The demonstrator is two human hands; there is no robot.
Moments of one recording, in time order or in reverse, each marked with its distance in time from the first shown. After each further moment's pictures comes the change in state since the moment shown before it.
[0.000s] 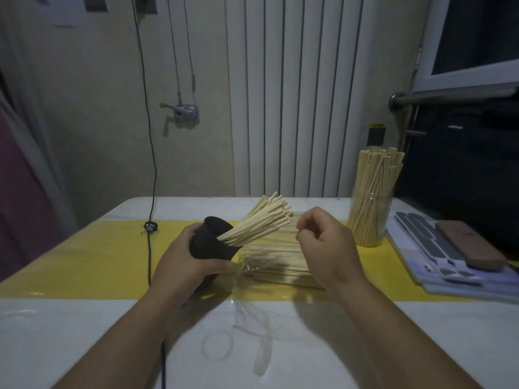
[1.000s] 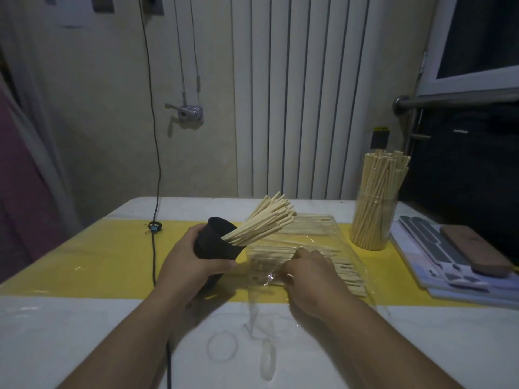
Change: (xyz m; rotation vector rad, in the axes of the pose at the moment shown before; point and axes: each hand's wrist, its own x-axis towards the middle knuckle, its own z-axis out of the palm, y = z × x) left_hand -0.005 0.009 -0.002 -0.018 -0.021 -0.007; right_hand -0.006 0.040 0.038 -0.822 -0.490 -0.072
